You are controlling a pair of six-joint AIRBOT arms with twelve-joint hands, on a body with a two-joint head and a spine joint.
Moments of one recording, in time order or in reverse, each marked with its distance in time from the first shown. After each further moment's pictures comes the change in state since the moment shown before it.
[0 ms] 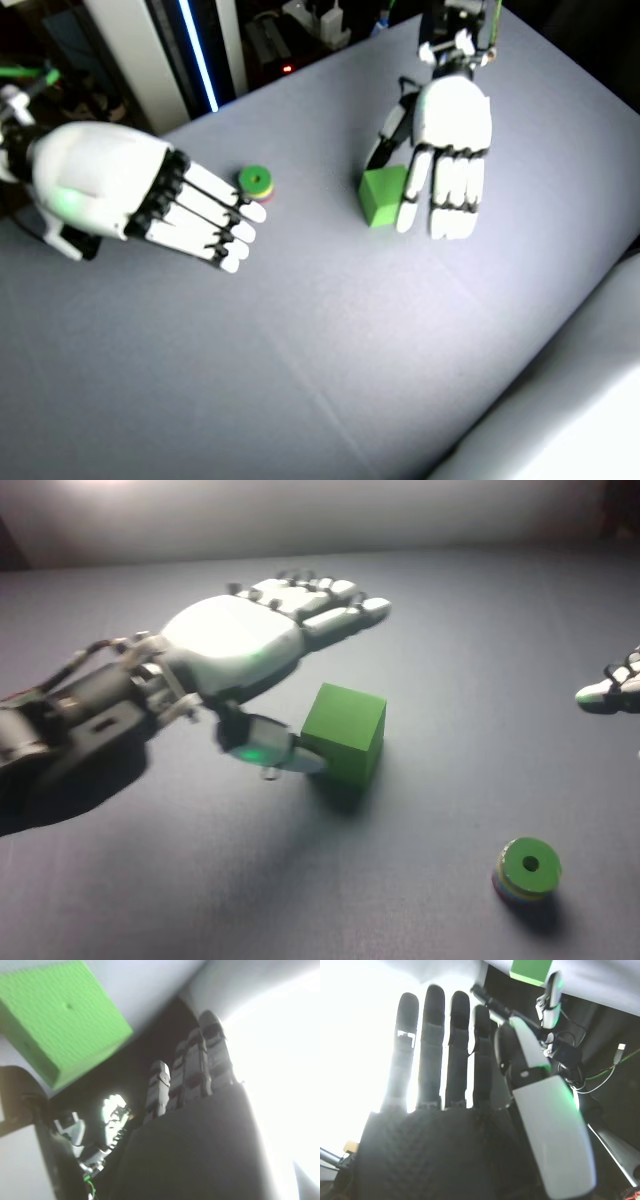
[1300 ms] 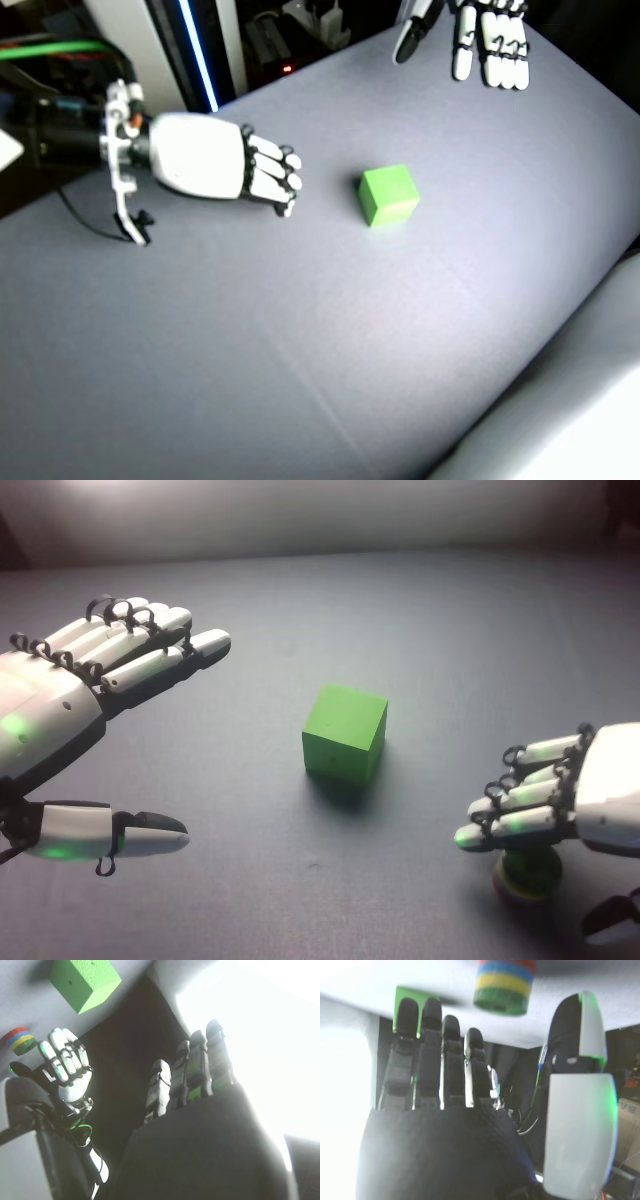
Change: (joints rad) left arm 0.410 0.383 -0.320 -0.054 -0.486 -0.101; right arm 0.278 -0.122 0.071 -0.666 -0.530 0.248
